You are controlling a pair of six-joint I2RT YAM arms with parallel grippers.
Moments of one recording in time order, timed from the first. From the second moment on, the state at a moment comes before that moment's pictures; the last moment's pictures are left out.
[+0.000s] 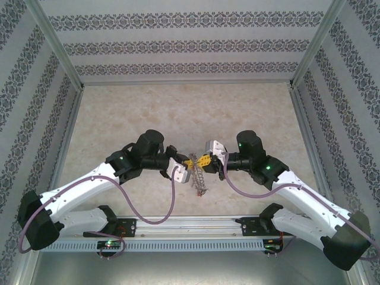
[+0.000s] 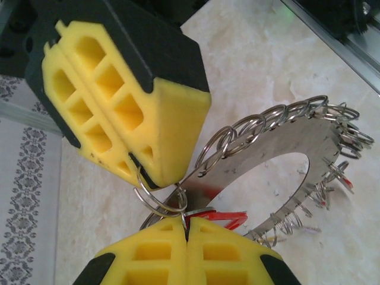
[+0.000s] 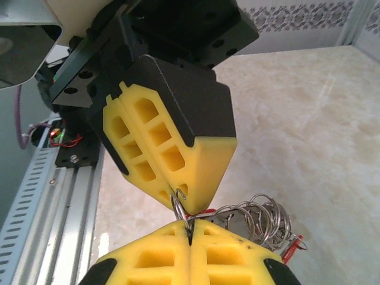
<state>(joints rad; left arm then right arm) -0.79 1.13 0.88 -0.32 0.46 1.11 0.62 0.93 0.68 -0.20 -0.75 -0.31</state>
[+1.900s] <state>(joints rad) -0.72 1.09 0.82 -0.17 0.50 0.55 0.67 0.99 0.66 -0.03 -0.64 -0.35</state>
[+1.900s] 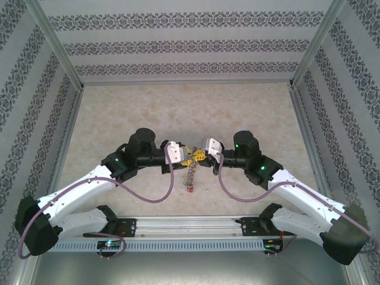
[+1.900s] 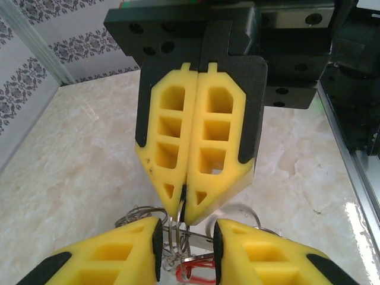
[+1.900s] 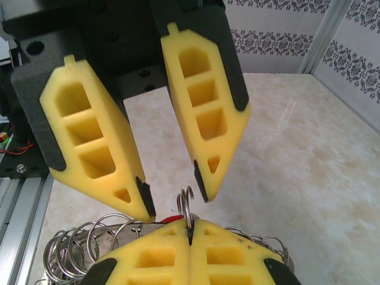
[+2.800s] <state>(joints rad) -0.72 1.22 1.16 -0.67 0.45 0.72 0.69 1.00 0.73 -0.15 -0.59 -0.52</state>
